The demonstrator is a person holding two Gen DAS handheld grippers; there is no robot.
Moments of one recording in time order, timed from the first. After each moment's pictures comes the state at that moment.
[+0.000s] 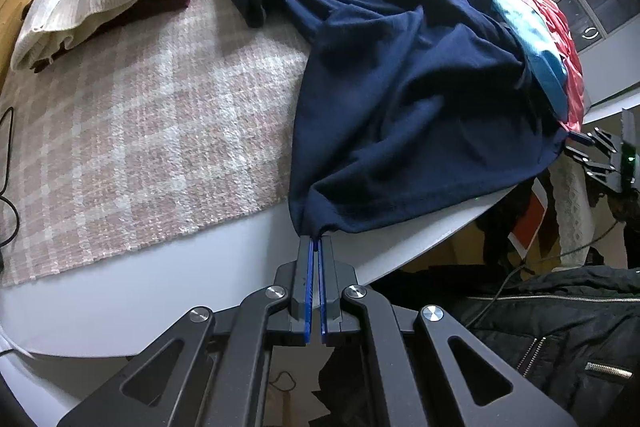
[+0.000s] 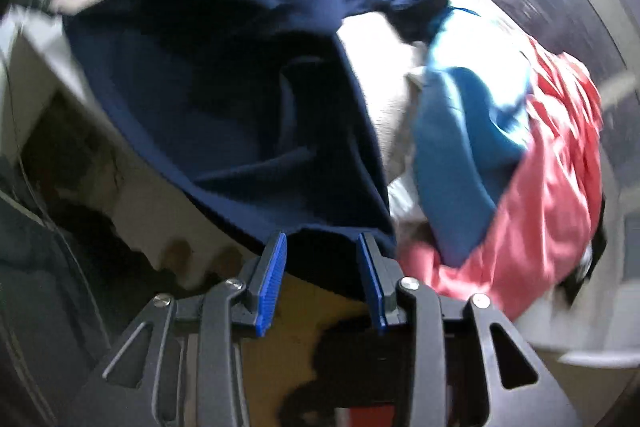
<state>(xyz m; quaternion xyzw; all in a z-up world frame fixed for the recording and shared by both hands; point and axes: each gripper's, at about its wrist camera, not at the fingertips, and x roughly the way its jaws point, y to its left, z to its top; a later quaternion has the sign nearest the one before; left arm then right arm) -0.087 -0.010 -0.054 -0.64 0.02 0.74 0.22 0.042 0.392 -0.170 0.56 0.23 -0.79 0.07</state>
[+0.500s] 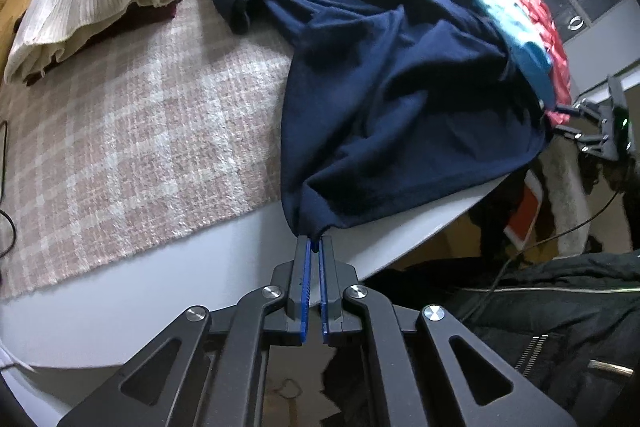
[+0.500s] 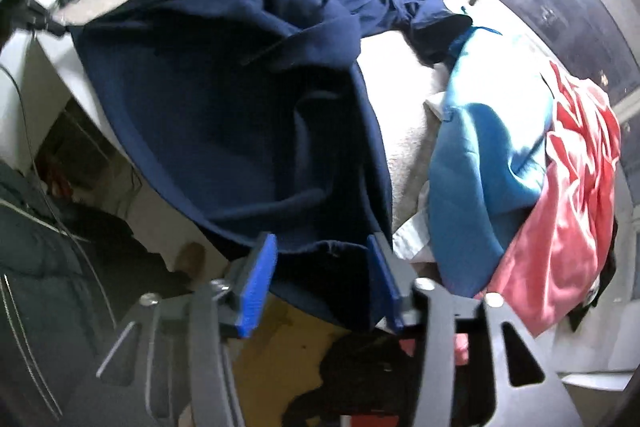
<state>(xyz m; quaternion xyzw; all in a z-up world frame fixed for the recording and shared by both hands) -0.082 -0.007 -0.052 -0.62 0.04 0.74 0.24 0.020 0.396 -0.150 0.56 0.16 -0.80 0.10</state>
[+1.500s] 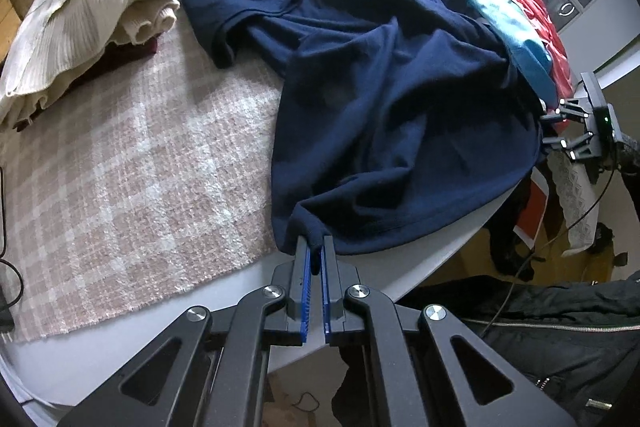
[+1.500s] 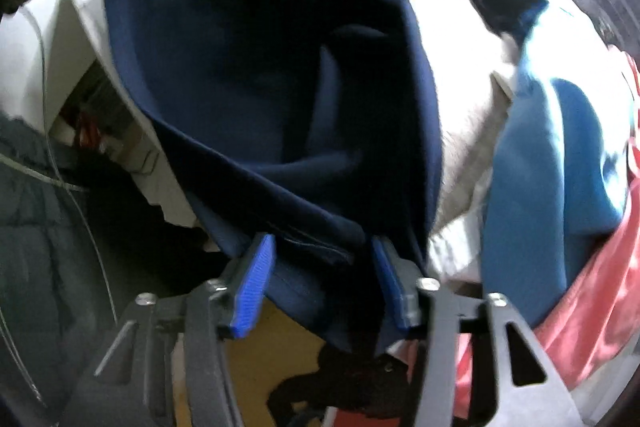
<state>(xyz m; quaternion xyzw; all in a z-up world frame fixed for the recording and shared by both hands) -0.105 0.008 -0.044 -0.60 0.06 0.75 0.26 -0.008 0.406 -0.209 0.61 0.16 -0.76 0.17</state>
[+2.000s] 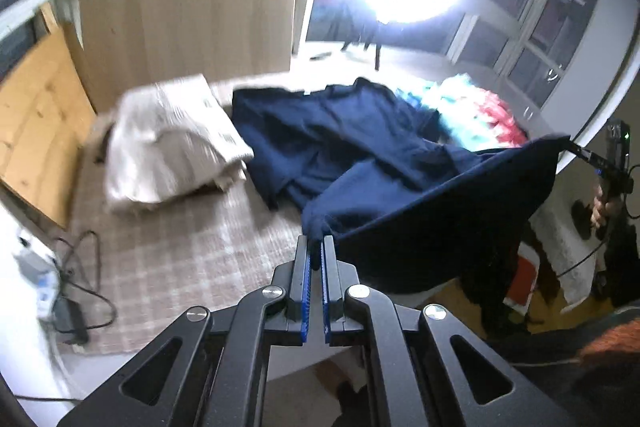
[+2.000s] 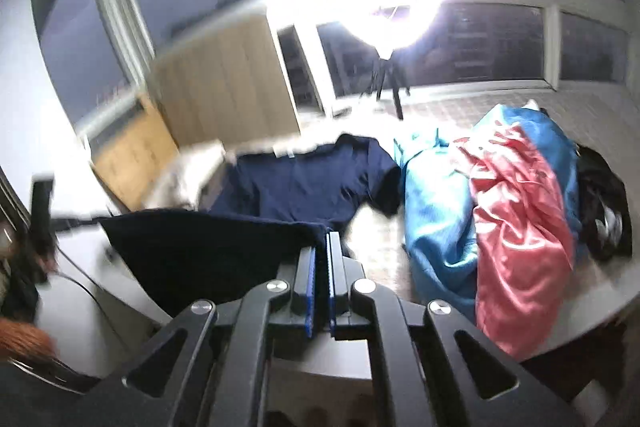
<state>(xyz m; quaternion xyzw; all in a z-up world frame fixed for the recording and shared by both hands) -0.076 -0.060 0.145 -0.45 0.01 0.86 0.25 0.078 0.439 0.006 0.30 -0.16 -0.94 0.03</state>
